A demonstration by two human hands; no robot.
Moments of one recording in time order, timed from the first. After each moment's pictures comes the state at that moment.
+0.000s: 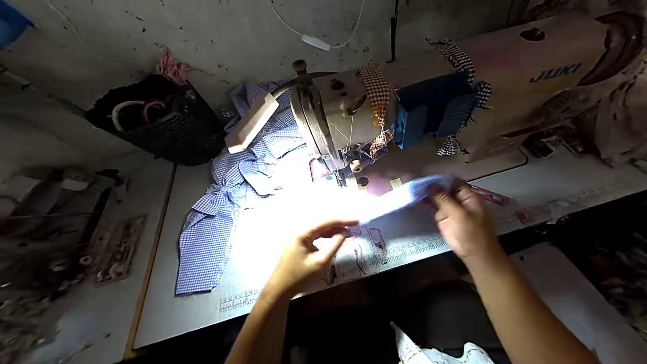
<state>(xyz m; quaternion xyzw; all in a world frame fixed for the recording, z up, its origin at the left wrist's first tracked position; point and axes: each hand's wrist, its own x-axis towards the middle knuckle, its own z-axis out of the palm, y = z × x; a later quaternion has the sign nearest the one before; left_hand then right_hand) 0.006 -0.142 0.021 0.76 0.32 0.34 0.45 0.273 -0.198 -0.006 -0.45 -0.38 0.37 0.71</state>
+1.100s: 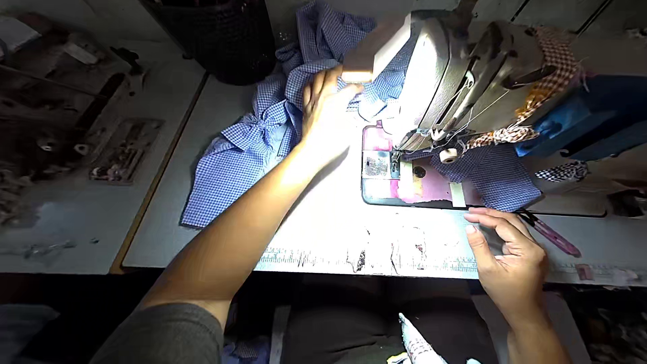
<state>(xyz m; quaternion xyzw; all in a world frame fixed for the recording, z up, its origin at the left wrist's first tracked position) -0.014 0.026 0.018 0.82 0.51 0.26 0.04 0.256 -0.203 -0.022 -0.60 -0.65 0.08 0.45</state>
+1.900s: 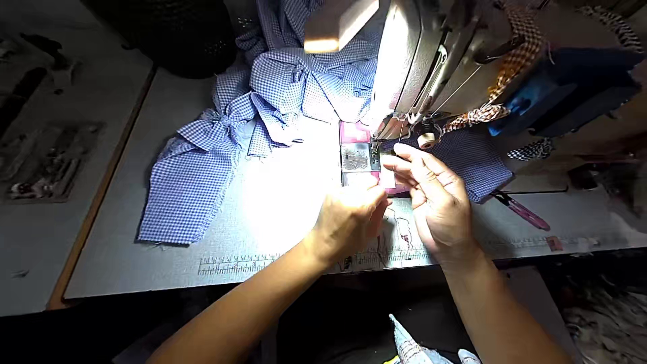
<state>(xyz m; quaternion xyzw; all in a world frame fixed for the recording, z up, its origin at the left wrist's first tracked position) 0.025 -0.115 -0.026 0.86 0.30 0.40 0.10 0.182 -0.148 0.009 -0.42 -0.46 0.46 0.63</state>
